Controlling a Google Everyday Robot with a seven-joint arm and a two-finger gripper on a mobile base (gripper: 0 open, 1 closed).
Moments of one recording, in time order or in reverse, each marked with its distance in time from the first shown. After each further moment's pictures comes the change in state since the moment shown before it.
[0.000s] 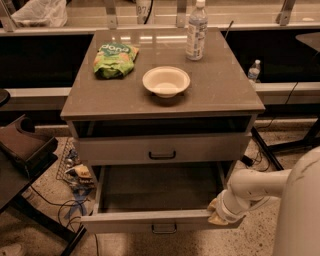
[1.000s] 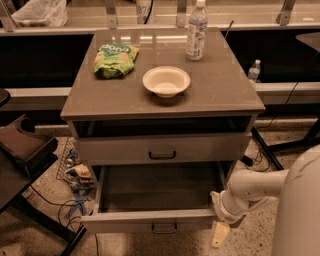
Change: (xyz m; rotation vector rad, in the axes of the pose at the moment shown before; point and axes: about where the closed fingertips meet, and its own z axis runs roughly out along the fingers) arm 0.000 0.002 0.002 -0.005 0.000 -0.001
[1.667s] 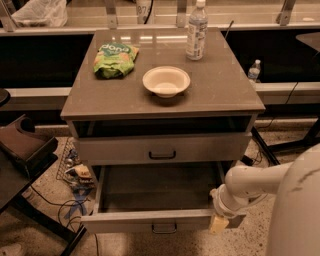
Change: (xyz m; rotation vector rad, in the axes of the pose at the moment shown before) arm -0.013 -0.007 -0.035 0.080 0.072 0.004
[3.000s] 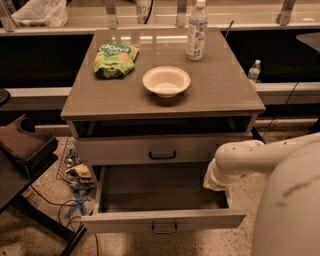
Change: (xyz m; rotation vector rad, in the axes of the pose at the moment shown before) arm -0.041 -0.076 -0.060 0.193 0.044 0.025
